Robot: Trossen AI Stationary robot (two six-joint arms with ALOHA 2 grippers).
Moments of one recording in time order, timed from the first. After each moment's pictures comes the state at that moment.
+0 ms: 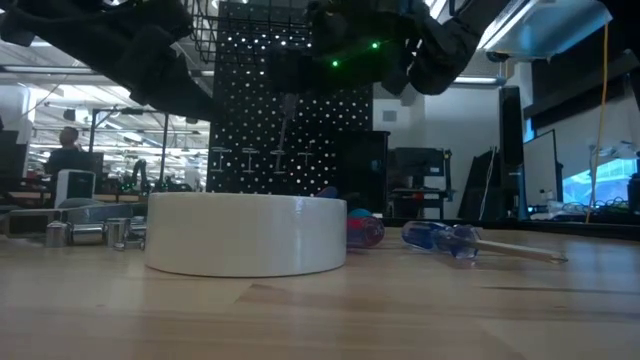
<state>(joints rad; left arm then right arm) -0.28 1.08 0.44 0.11 -0.68 -0.19 -0.05 2.01 1.16 1.04 0.65 -0.39</state>
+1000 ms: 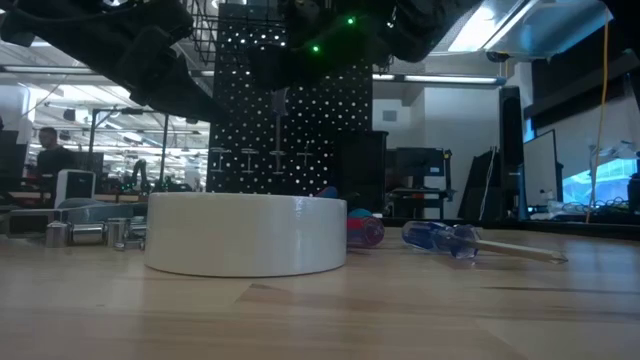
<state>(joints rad) -0.28 1.08 0.44 0.11 -0.68 -0.20 -0.03 2.01 1.36 0.64 0.71 -0.37</state>
